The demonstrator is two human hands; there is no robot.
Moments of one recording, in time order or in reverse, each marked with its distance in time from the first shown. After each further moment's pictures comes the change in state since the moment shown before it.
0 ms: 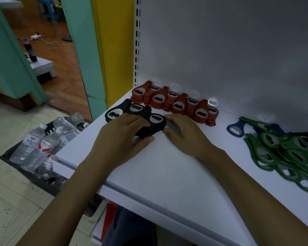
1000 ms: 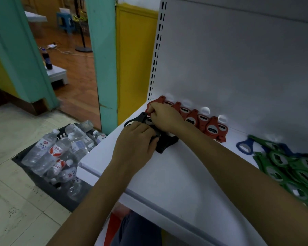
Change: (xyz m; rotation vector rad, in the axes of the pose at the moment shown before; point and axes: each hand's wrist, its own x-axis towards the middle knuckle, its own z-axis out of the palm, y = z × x) left_hand 0.004 -0.006 0.000 -0.002 0.056 -0.149; right_hand 0.114 -0.070 0.017 -0.252 -0.158 0.104
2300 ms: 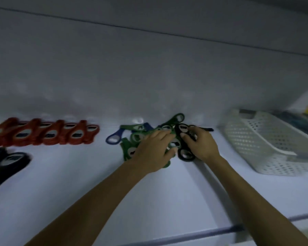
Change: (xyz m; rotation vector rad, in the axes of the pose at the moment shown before) left_hand 0.052 0.315 0.158 -0.290 -0.398 0.603; right_hand -0.348 0.281 -0.110 0.018 0.585 0.805
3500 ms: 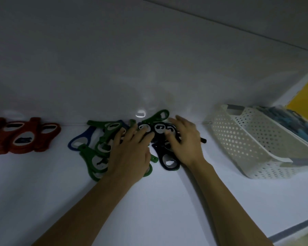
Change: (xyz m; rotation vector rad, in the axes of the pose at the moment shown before) left_hand 0.014 -0.006 0.021 0.207 0.035 -0.208; right_hand 0.022 0.016 0.024 -0.044 0.182 -0.216
